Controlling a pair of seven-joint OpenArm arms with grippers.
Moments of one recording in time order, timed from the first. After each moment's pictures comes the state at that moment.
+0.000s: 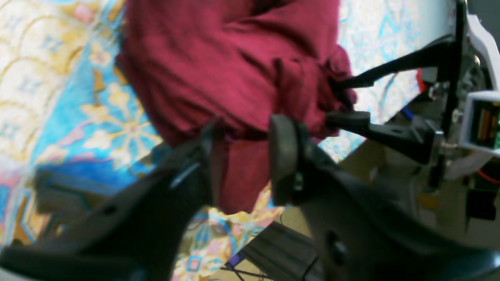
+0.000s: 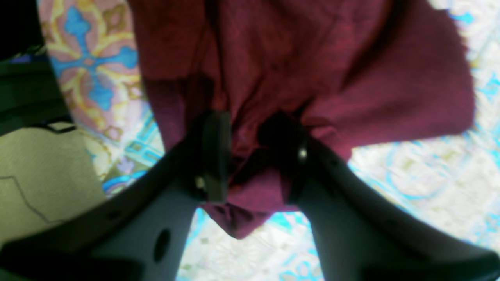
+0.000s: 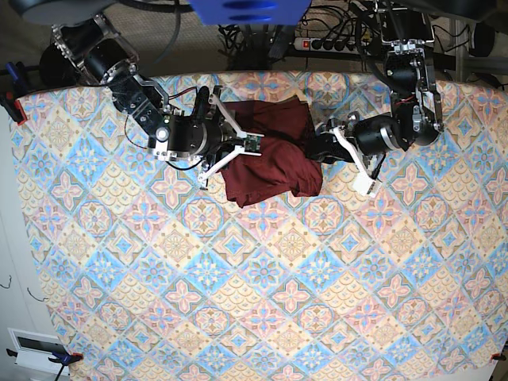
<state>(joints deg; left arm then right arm) 8.7 -12.0 -9.7 104.8 -56.0 -18.9 74.8 7.7 22.5 -37.9 109.0 17.2 41.0 -68.9</state>
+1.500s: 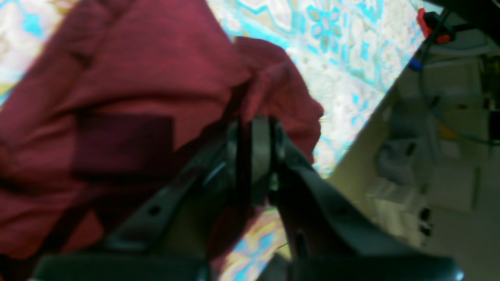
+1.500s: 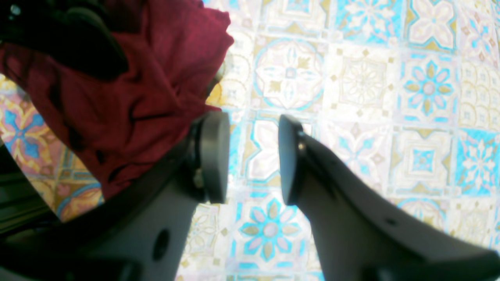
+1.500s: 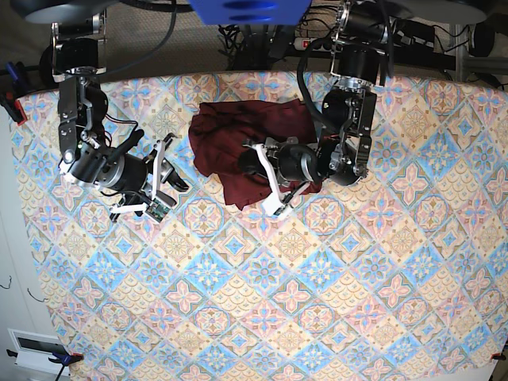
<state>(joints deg) -5.7 -1.4 9.9 91.3 -41.0 -18.9 74.7 2.5 23.8 -2.1 109.2 32.5 41.0 -65.2</state>
